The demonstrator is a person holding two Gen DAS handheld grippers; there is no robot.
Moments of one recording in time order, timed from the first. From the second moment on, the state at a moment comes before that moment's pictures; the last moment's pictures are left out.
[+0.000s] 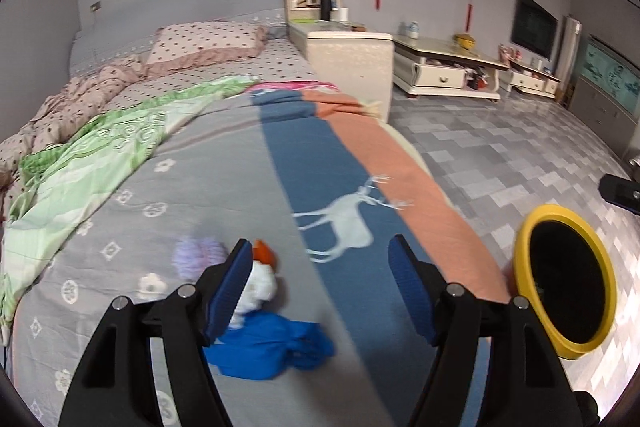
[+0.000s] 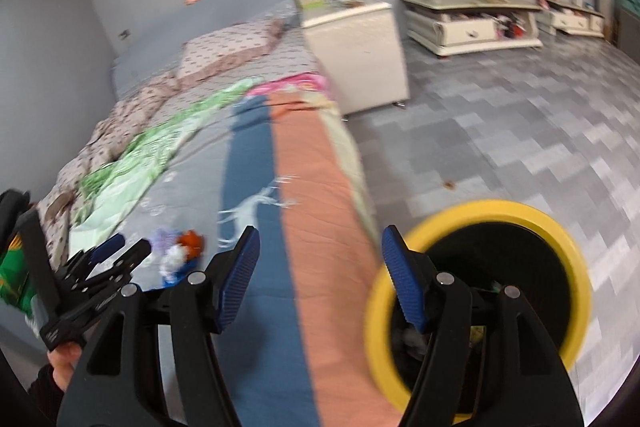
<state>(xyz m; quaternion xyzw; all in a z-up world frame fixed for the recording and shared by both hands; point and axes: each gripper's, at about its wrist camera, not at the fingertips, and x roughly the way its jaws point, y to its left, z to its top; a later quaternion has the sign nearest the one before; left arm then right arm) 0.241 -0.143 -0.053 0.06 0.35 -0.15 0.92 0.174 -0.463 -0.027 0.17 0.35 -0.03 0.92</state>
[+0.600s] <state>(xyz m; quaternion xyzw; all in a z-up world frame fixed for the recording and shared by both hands) 0.318 -0.035 -0.099 0.03 0.40 -0.04 0.92 0.257 -0.293 -0.069 0.08 0.40 0.12 0.91</state>
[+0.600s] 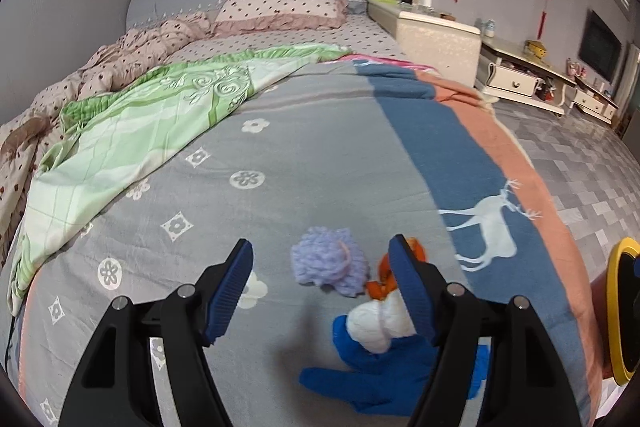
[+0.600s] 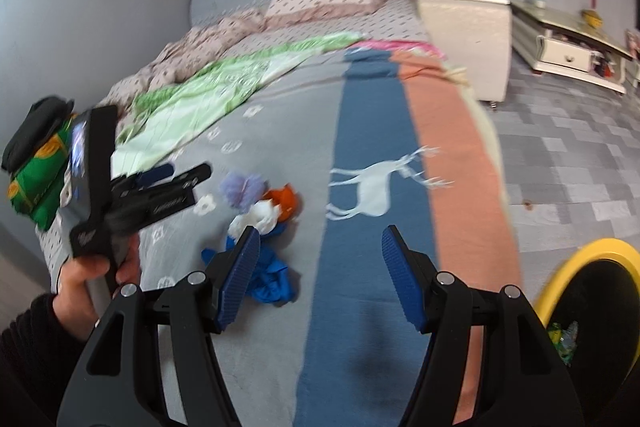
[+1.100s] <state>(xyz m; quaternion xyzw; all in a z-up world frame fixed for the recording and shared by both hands) 0.364 -0.009 -0.161 0.00 0.44 -0.03 0.90 0.288 -0.226 -0.149 0.02 0.46 0.20 0.87</state>
